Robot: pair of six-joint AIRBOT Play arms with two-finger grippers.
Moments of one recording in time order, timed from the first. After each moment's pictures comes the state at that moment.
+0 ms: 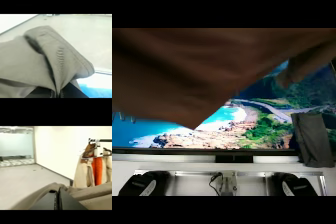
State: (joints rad) left arm -0.18 -0.60 1.58 1.06 -0.74 -1.26; right arm 0.12 -0.64 1.75 -1.41 1.14 1.51
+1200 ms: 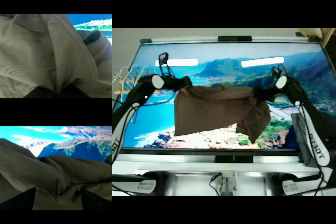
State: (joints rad) left arm -0.19 -1.53 1.32 1.29 -0.69 -1.70; right arm 0.11 -1.60 1.31 -1.19 0.90 1.76
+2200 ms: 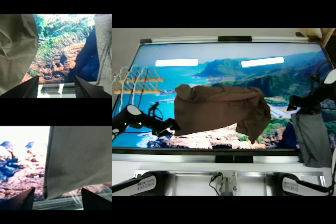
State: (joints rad) left arm 0.18 -1.29 0.72 1.04 -1.16 -1.41; right arm -0.23 -1.38 1.34 -1.42 1.54 1.51
